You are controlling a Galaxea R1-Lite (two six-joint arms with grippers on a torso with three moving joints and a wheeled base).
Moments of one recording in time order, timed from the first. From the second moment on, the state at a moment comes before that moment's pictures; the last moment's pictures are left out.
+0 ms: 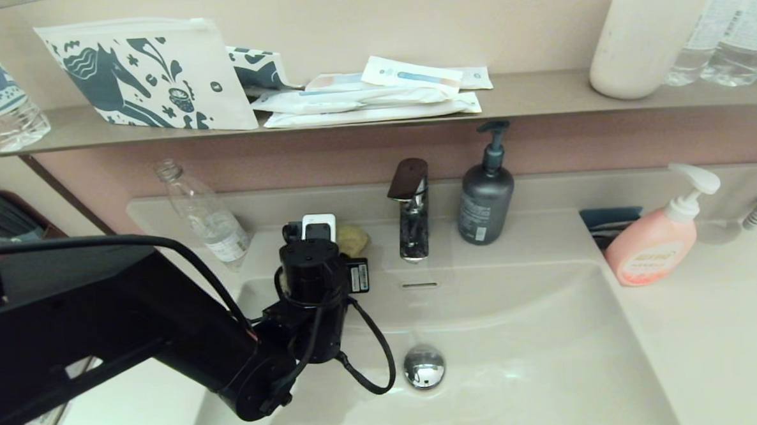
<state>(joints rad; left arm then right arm) -0.64 2.08 -0.78 -1.13 0.67 -0.02 0.00 0.00 0.00 0.00 0.00 -0.03</state>
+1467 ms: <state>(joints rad) -0.71 2.09 -0.89 -1.02 0.70 -0.04 0.00 0.00 0.00 0.00 0.00 -0.03</state>
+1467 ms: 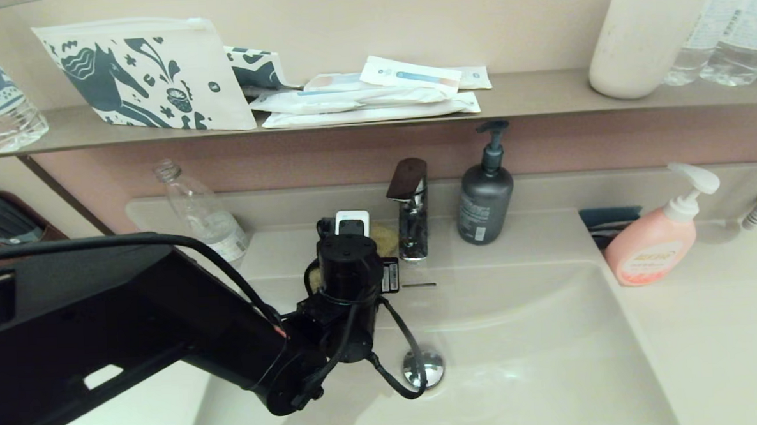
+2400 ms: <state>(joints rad) -0.42 1.96 -0.71 -1.02 0.47 -0.02 0.00 0.00 0.00 0.00 0.00 -0.03</state>
